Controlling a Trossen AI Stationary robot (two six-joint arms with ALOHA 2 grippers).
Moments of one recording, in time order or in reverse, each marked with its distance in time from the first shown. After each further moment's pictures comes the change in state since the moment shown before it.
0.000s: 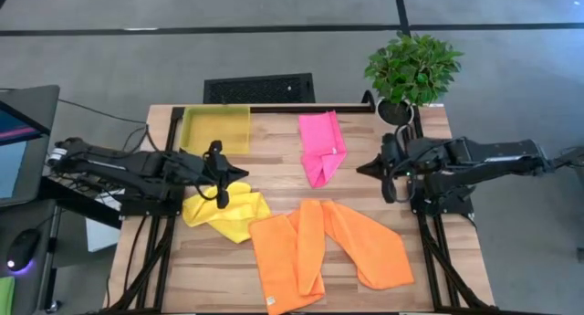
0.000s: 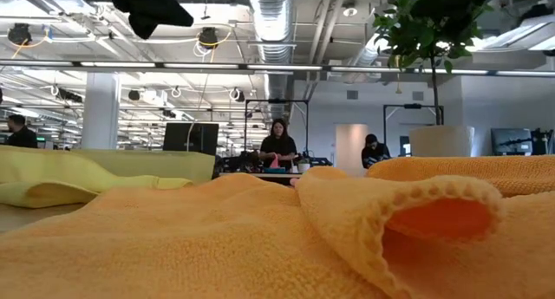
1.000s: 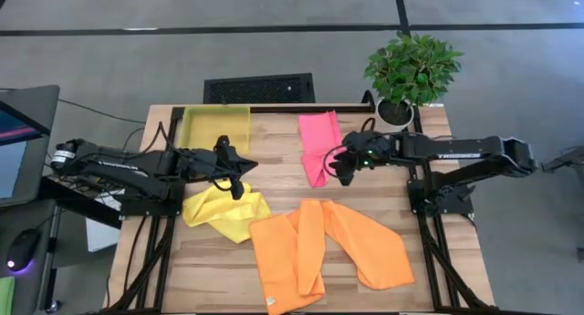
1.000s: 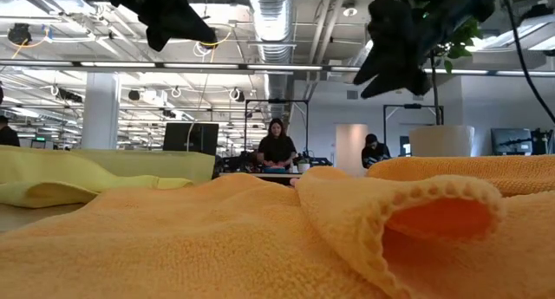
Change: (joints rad) left arm 0.102 0.101 0.000 0.111 -0.026 -0.052; right arm -0.251 0.436 0.000 0.210 -0.051 0.261
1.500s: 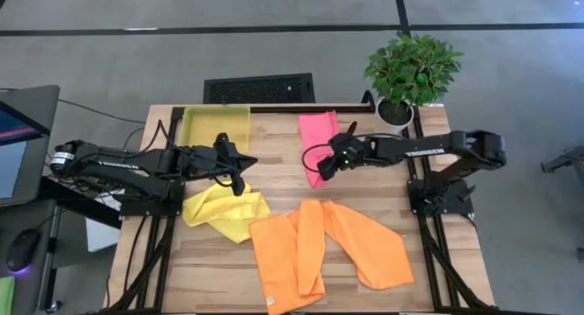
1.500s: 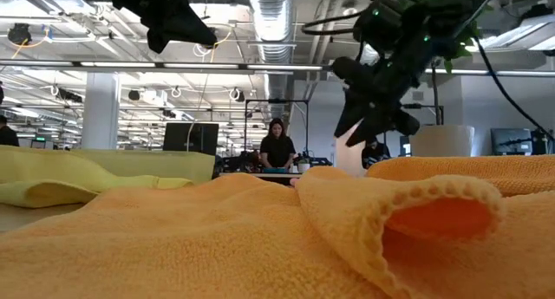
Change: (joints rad) left arm 0.027 0.000 0.000 0.004 0.000 -0.012; right arm -0.068 0.293 0.000 0.173 0.012 0.197
